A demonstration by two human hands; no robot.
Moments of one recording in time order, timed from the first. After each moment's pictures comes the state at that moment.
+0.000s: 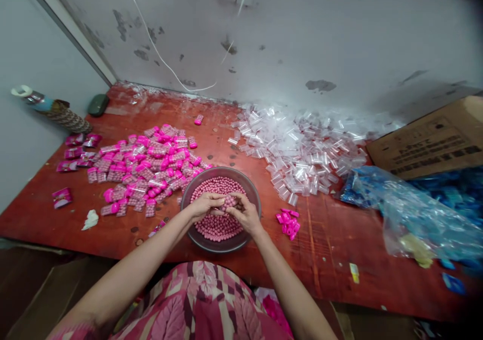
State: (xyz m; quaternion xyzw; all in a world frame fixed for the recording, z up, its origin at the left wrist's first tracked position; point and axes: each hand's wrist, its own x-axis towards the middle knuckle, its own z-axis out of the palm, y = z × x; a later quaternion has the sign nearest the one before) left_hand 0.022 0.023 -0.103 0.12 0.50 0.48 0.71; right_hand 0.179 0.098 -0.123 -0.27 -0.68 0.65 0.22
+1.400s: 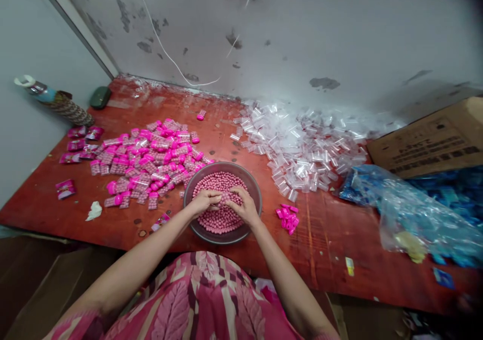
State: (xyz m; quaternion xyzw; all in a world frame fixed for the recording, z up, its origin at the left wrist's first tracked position) left_hand 0.021 0.007 -0.119 0.11 0.59 0.47 0.65; right_hand 0.173 0.103 -0.133 -0.27 -0.75 0.57 0.21
